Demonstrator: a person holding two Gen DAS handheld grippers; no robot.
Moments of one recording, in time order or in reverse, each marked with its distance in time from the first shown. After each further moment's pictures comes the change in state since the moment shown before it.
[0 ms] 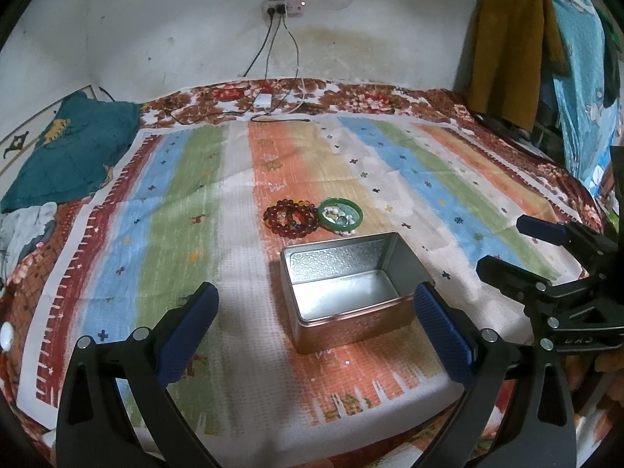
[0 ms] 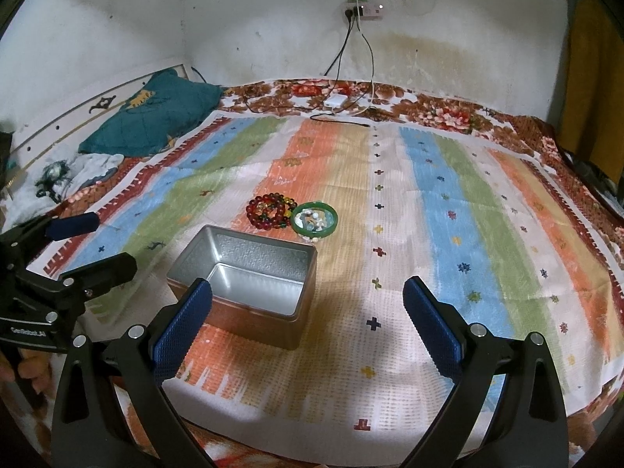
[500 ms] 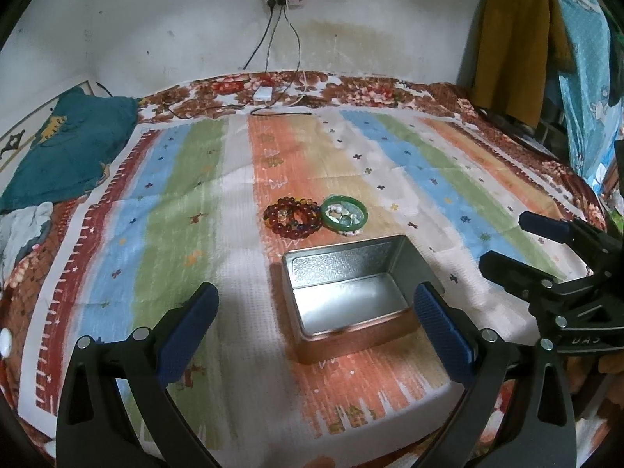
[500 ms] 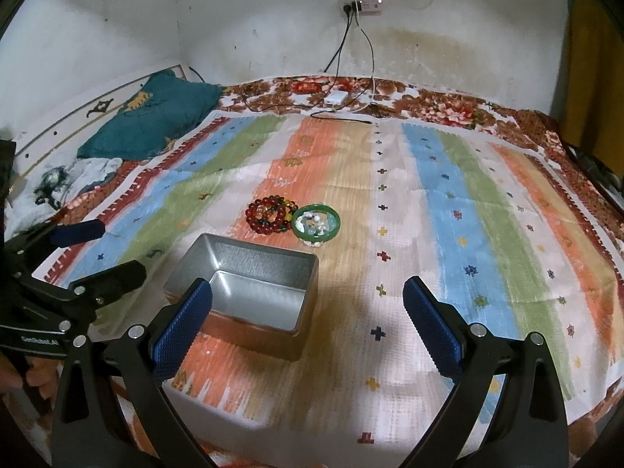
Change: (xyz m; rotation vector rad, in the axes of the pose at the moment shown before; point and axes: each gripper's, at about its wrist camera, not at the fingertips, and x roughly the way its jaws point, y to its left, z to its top) left arm 0.019 0.003 0.013 0.000 0.030 -0.007; right arm 0.010 0.001 0.010 0.008 0.018 0.003
